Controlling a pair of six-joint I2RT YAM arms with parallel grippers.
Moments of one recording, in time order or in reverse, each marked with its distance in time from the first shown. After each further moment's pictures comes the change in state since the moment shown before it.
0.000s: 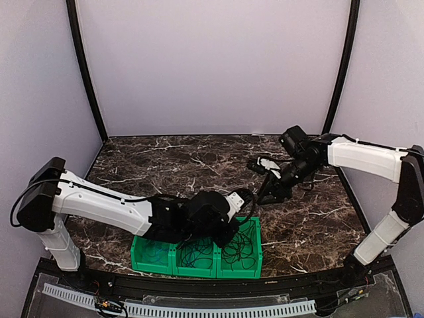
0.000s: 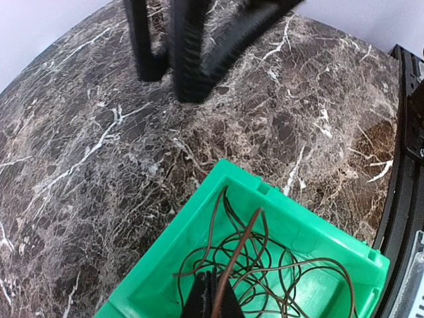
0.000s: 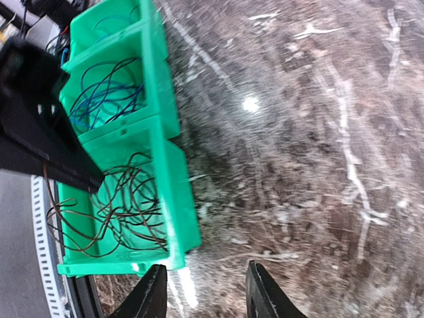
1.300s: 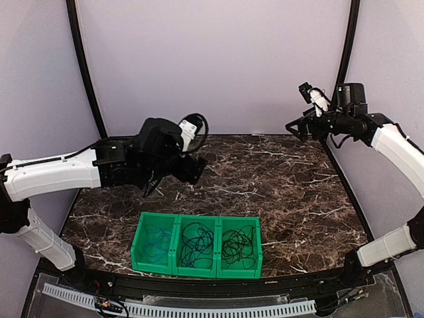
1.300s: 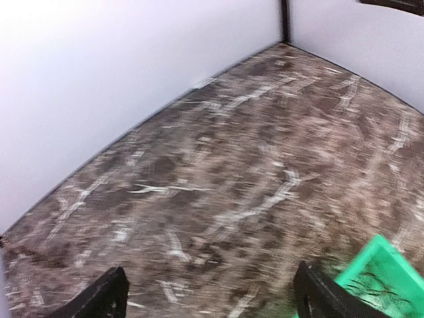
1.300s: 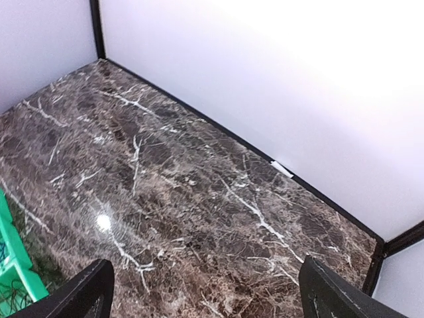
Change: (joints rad) left arm 0.200 -0.259 0.175 -0.332 -0.185 0.131; right arm -0.330 -0.248 0.150 0.285 0.250 0.217
